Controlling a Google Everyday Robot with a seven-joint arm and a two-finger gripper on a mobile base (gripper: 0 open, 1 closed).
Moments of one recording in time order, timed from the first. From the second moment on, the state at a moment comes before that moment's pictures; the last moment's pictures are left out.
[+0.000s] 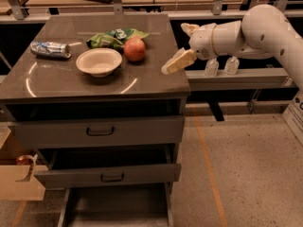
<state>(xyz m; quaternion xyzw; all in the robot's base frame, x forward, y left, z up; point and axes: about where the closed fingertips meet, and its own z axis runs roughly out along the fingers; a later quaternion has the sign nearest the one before) 0.721 -0.074 0.911 -0.52 0.65 0.17 0.52</state>
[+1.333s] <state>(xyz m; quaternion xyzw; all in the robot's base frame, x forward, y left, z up) 0.765 -0.026 0.887 -0.48 0.63 0.23 0.56</state>
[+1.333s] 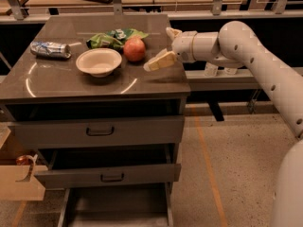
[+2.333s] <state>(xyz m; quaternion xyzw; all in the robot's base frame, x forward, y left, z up) 0.778 0.042 0.871 -0.49 0.63 0.29 0.53</state>
